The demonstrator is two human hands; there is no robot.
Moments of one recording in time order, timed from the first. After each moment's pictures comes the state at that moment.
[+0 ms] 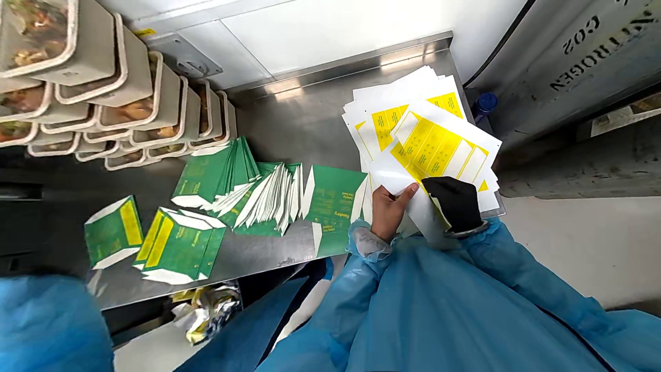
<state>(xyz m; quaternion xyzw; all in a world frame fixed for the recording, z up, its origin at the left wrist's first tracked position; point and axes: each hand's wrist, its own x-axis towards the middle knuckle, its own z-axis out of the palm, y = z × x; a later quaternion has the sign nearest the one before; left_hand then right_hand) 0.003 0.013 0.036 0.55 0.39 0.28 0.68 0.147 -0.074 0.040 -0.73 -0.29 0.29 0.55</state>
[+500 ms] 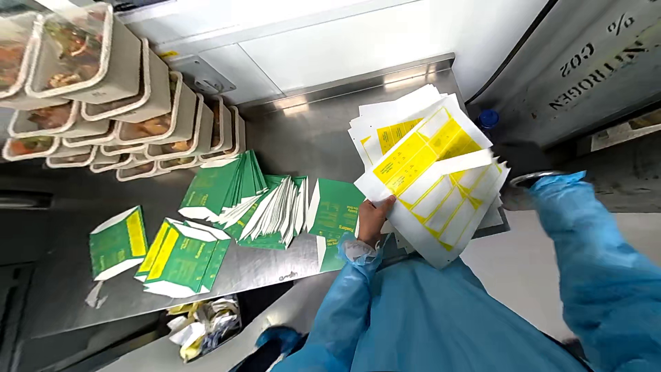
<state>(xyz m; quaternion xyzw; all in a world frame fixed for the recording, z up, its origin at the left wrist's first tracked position) -0.018 0.055 -0.010 0.43 0.53 0.20 0.71 0.346 -0.055 0.044 -0.86 -0.26 0.33 0.30</state>
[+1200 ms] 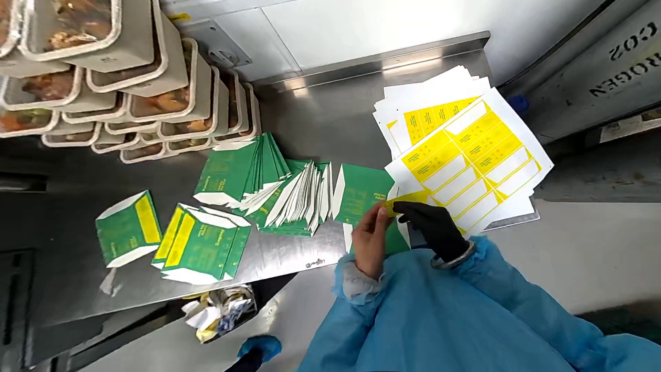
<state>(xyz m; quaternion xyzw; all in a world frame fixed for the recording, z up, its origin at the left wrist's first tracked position) -0.134 0.042 0.026 0.47 0.48 0.31 0.68 0.021 -0.020 0.049 -0.69 -0.38 0.42 0.45</state>
